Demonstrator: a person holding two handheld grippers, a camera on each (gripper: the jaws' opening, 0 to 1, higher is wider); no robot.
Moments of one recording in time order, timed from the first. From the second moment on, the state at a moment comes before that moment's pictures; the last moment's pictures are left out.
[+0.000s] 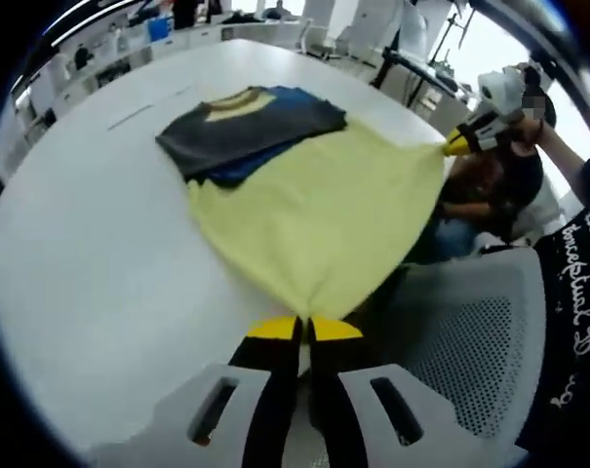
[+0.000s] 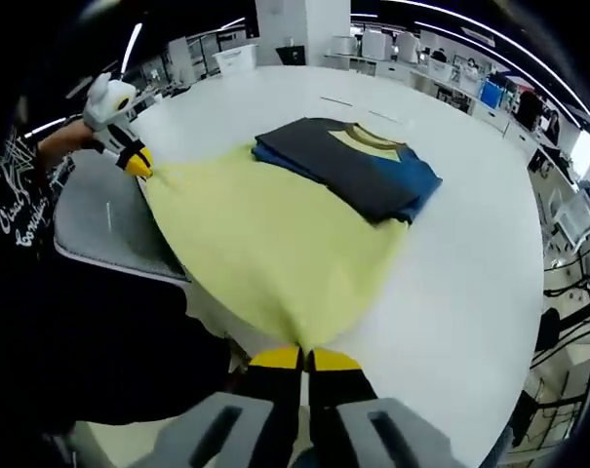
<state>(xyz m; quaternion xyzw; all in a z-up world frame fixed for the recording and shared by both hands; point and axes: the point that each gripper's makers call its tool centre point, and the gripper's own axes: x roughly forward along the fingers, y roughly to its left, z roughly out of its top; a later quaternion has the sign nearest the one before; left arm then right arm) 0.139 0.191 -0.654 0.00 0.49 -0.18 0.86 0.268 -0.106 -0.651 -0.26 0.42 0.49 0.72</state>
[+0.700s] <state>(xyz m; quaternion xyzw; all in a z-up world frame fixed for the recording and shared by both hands) 0.249 0.229 -0.572 -0.04 0.40 -0.16 0.90 0.358 -0.075 -0.595 -0.29 0.35 0.48 0.75</state>
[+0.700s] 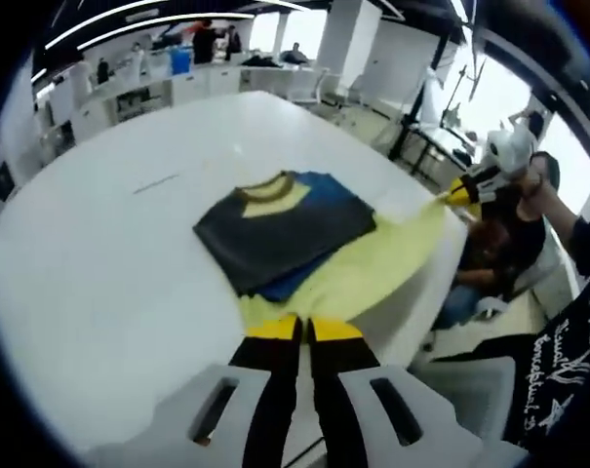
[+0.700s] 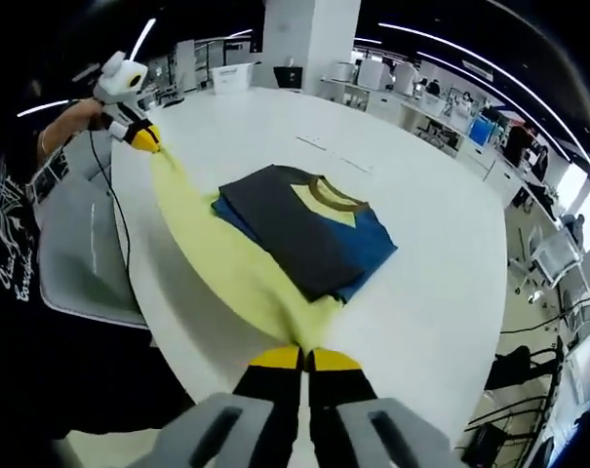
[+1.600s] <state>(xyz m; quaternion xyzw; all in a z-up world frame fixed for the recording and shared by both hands) 0.347 0.283 -0.570 -0.05 0.37 -0.10 0.92 0.485 -0.014 -0.590 -0.28 0.32 0.48 0.77</state>
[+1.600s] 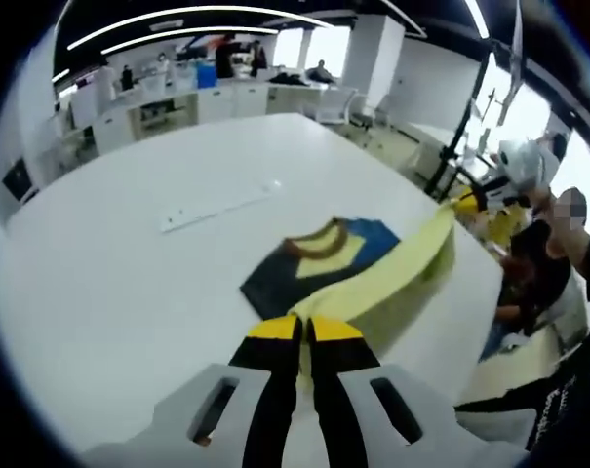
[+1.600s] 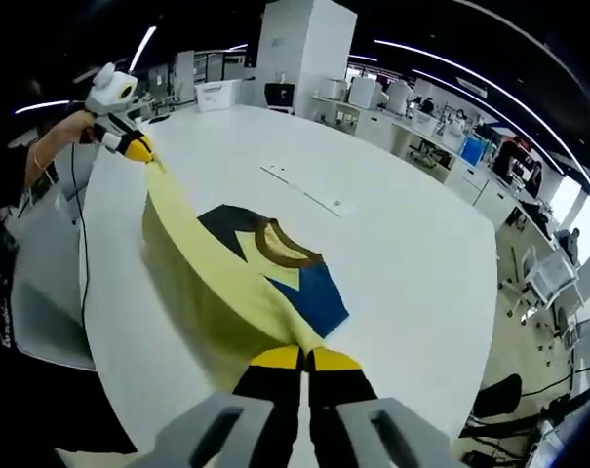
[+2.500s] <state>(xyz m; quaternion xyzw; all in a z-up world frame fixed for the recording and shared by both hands) 0.426 0.331 -0.664 -0.08 0.39 -0.03 0.92 0.552 0.024 -0.667 -0.24 0.40 0.46 0.76</state>
